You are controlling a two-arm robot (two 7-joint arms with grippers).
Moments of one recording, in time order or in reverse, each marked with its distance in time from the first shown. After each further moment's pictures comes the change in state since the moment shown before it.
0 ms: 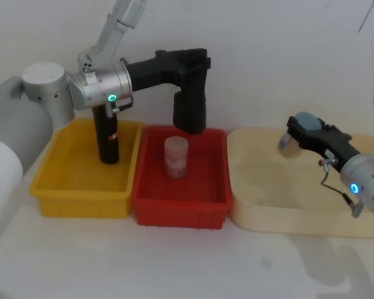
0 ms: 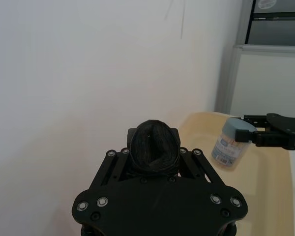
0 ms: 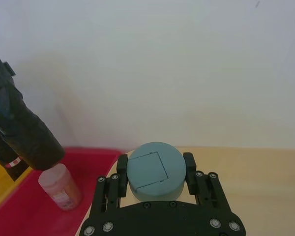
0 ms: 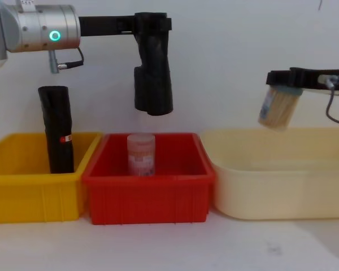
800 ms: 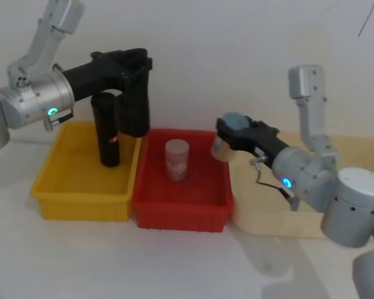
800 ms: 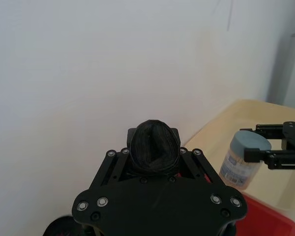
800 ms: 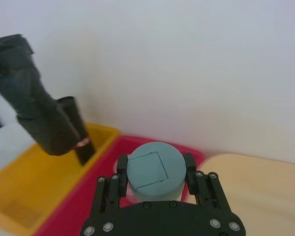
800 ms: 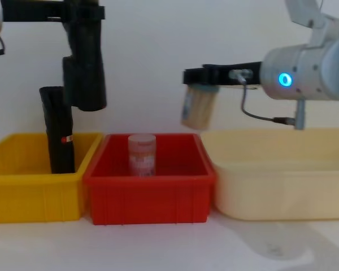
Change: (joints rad) left arm 0.404 0.293 -0.163 -0.785 0.054 0.278 0.323; right arm 0.068 -0.097 -0.157 0.039 -0.071 0.043 0.035
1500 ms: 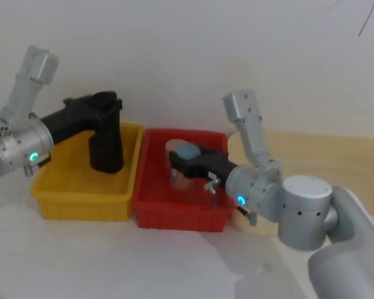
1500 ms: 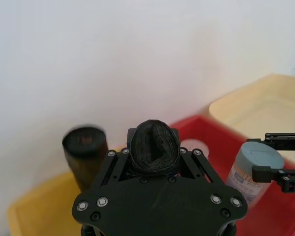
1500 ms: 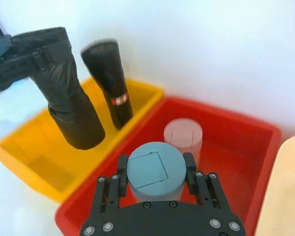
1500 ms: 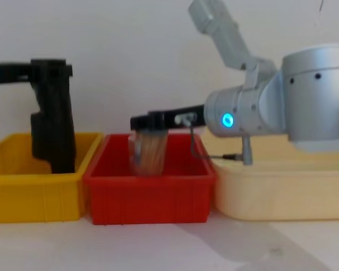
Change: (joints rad) left arm 0.182 0.024 -0.077 -0.025 -0.007 -0.017 0.104; right arm 0.062 -0.054 -0.121 0.186 -0.048 0.000 0.070
